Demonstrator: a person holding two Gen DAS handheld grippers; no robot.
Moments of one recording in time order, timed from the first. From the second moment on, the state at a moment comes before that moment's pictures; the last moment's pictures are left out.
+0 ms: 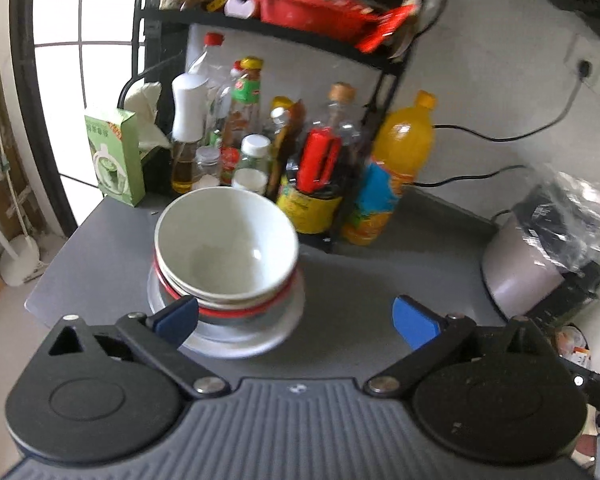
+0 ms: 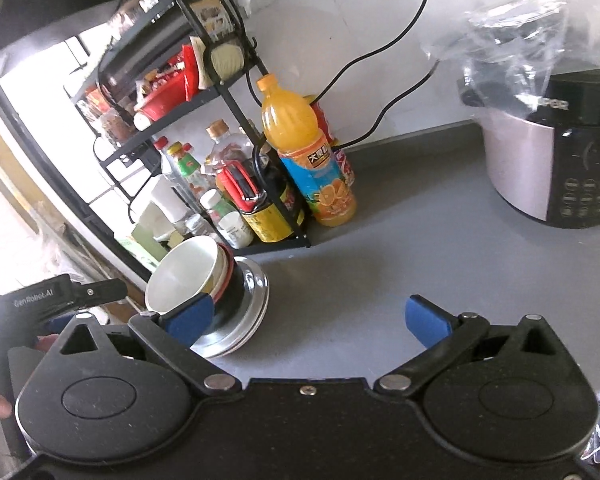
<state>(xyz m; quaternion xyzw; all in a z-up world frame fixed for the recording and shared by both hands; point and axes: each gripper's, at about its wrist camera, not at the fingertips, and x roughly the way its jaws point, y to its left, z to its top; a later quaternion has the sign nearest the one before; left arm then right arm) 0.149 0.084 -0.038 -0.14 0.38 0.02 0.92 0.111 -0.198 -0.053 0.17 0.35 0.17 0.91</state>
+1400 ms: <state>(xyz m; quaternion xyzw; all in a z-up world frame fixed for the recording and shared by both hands) 0.018 0.093 -0.006 -0.06 0.30 0.00 0.95 0.011 -0.129 -0.019 0.11 0.30 0.10 0.94</state>
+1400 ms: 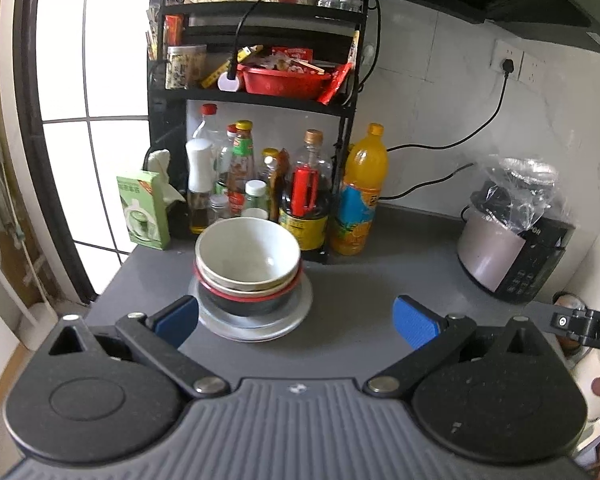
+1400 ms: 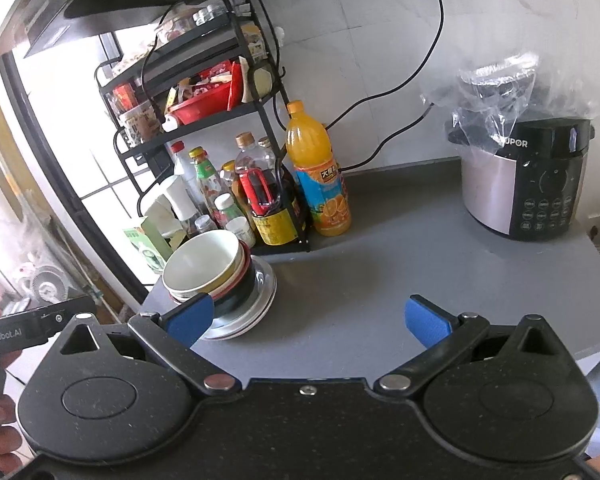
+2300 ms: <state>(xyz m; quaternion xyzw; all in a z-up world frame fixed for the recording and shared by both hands) -0.014 0.107 -0.004 -0.02 0.35 -0.03 0.93 -0.032 -0.085 -0.004 0.06 0.32 0.06 0.94</state>
